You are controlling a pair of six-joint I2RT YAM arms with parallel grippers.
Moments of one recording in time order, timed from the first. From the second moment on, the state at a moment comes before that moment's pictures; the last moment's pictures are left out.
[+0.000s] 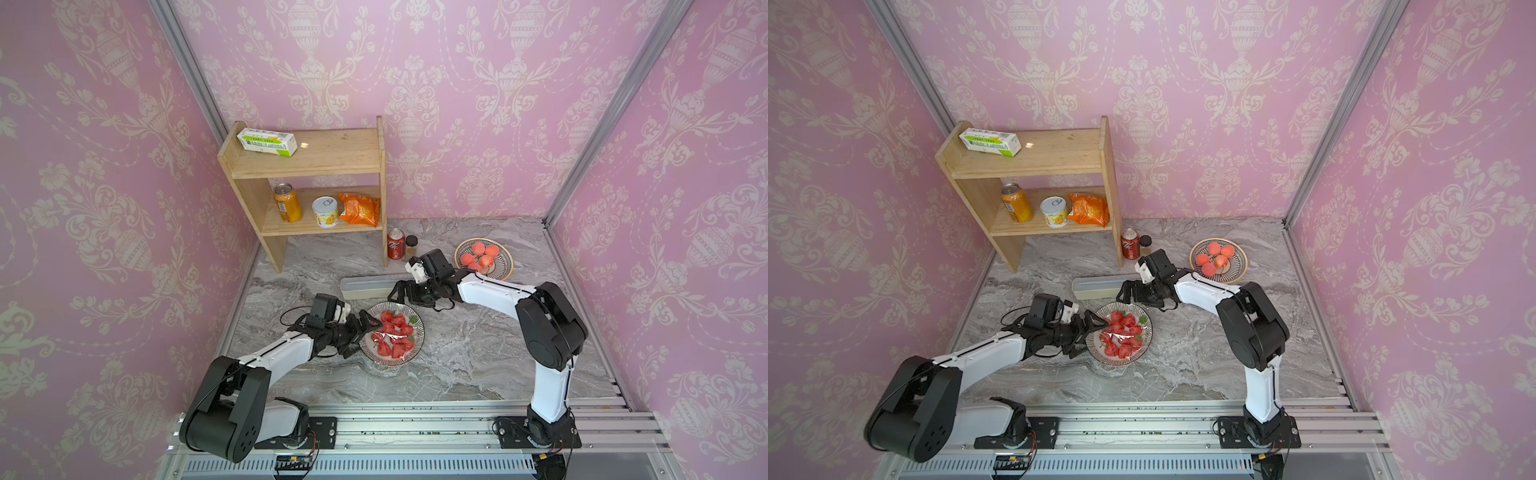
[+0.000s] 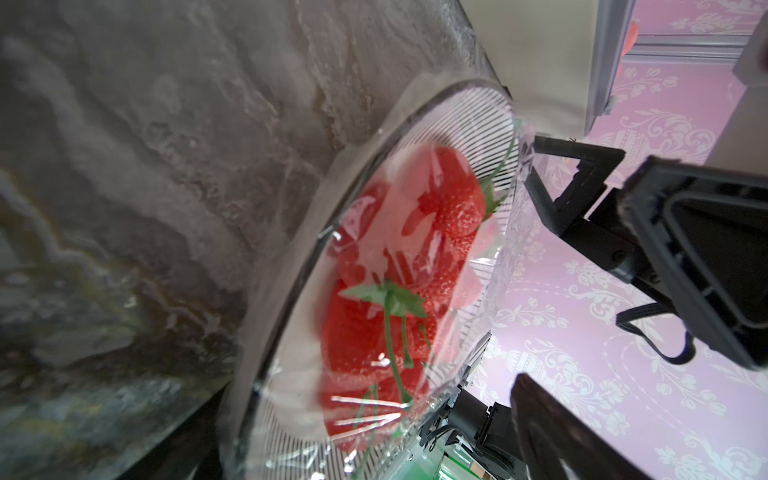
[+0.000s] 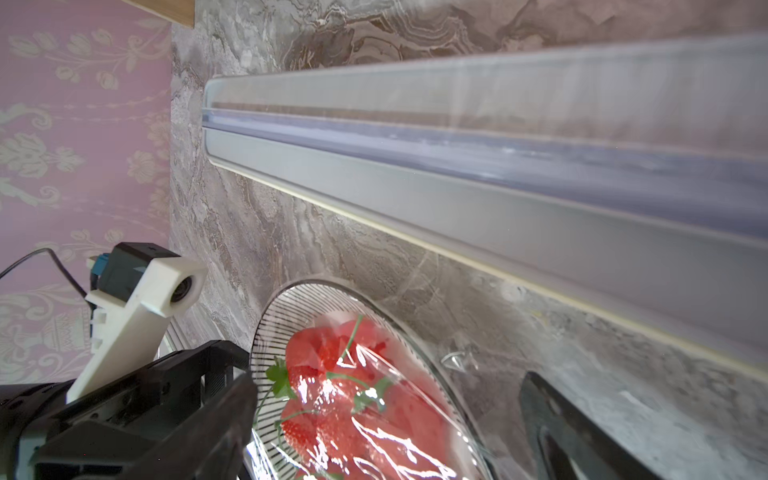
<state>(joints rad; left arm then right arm) -0.27 1.31 0.47 -0.07 0.67 -1.00 0.58 1.94 1.29 -0.27 -0.47 0.58</state>
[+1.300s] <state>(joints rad) -0.18 1.41 0.56 -0.07 0.64 -0.93 0.59 1.74 1.11 -0.27 -0.40 0.65</state>
